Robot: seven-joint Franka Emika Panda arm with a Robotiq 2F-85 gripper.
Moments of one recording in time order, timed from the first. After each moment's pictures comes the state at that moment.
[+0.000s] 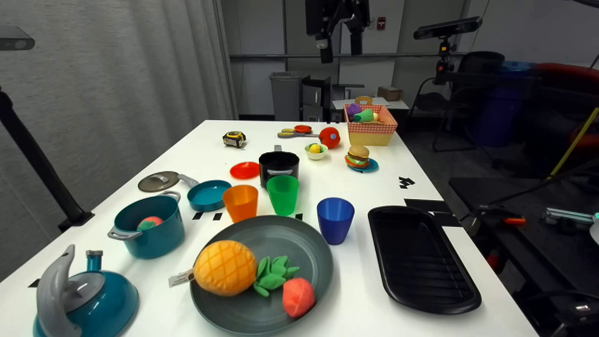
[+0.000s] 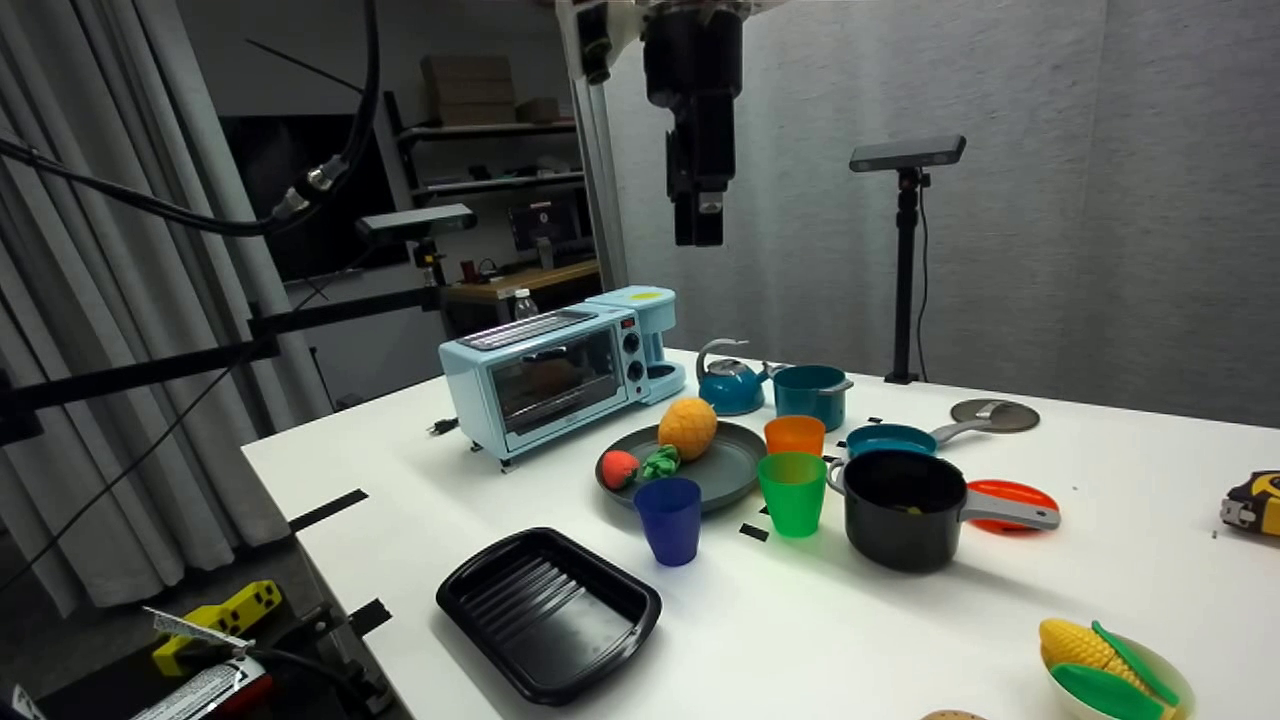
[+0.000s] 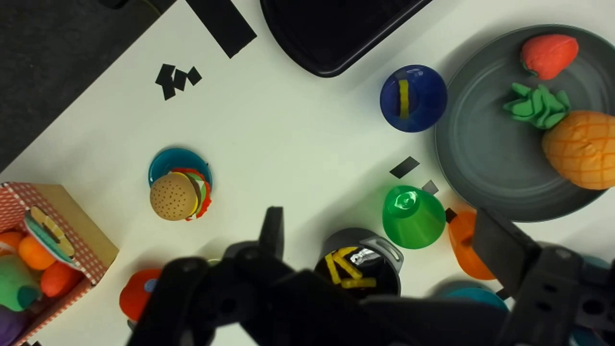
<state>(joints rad) -0.16 0.09 -0.12 -1.84 -0.03 1.82 0.42</state>
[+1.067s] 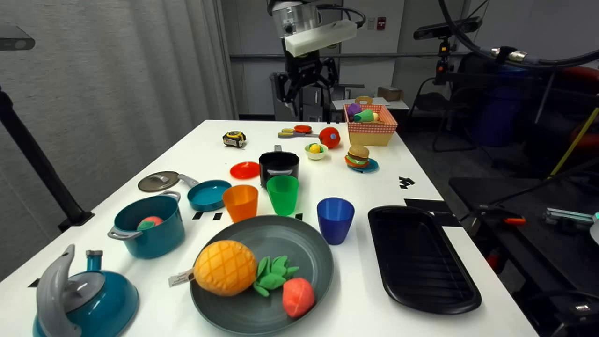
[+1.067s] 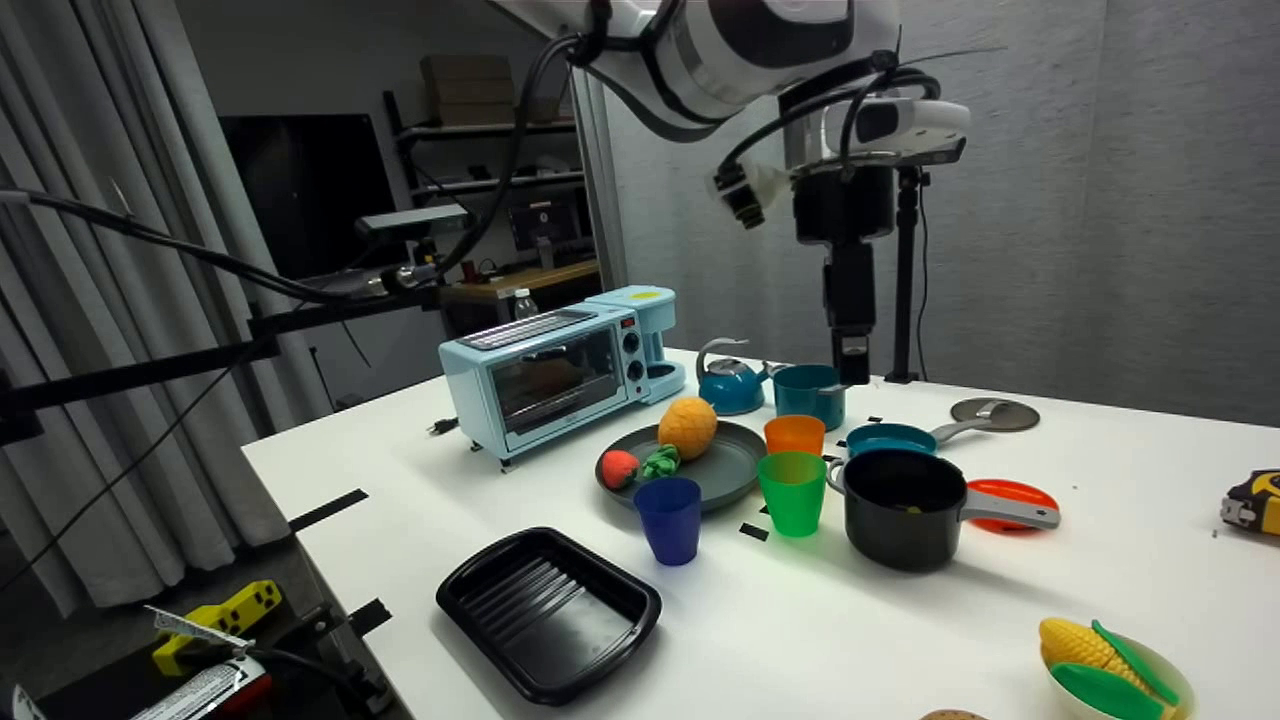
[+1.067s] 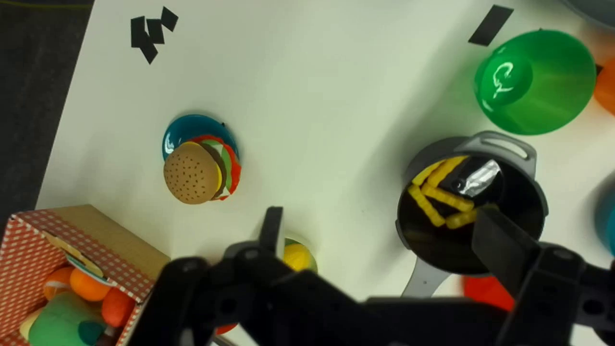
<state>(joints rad) -0.16 0.49 -0.23 -1.62 -0.07 1.98 0.71</state>
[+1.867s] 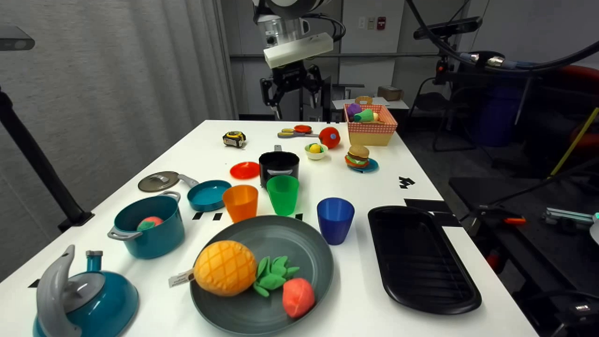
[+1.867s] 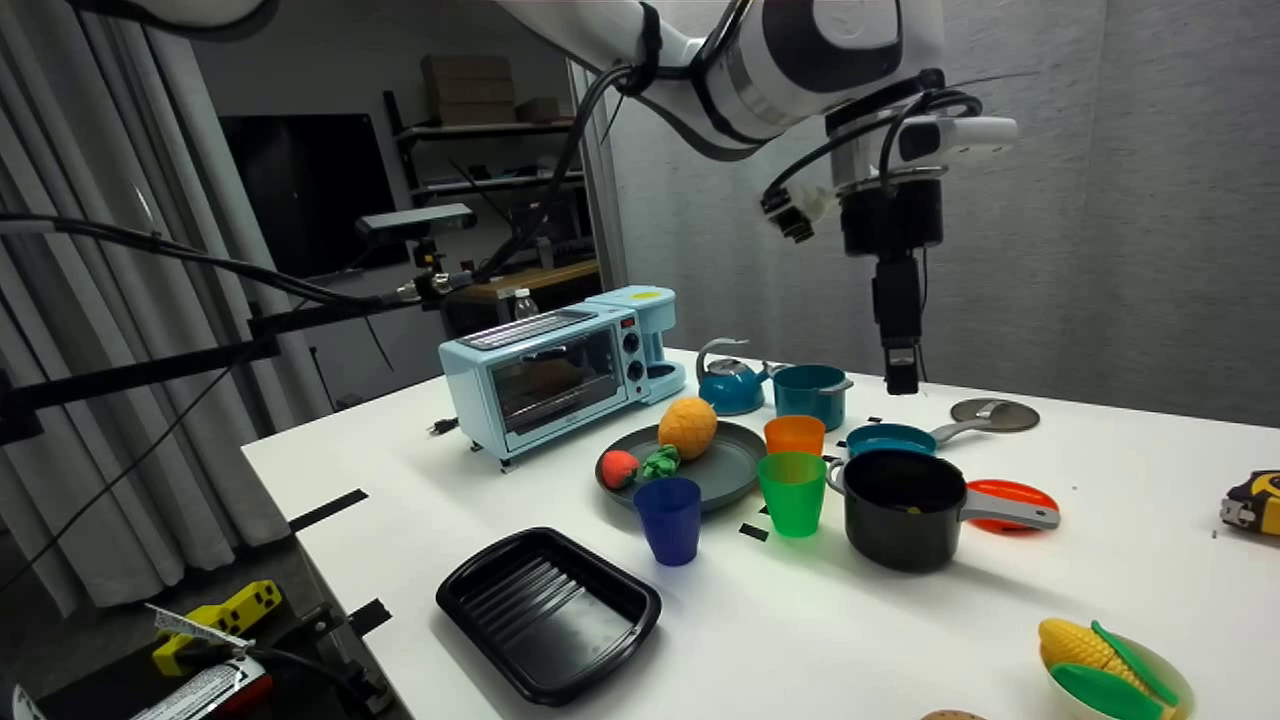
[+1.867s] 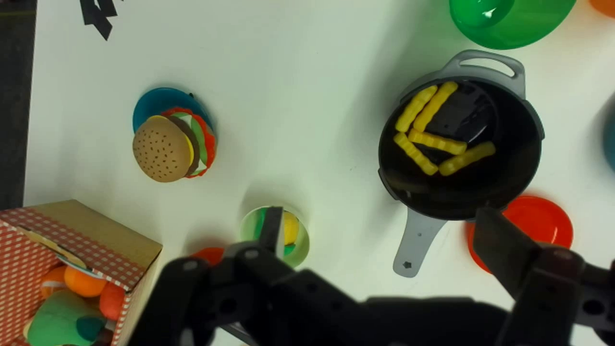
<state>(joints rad) -0.17 0.63 -0.25 -1.44 -0.04 1.97 0.80</state>
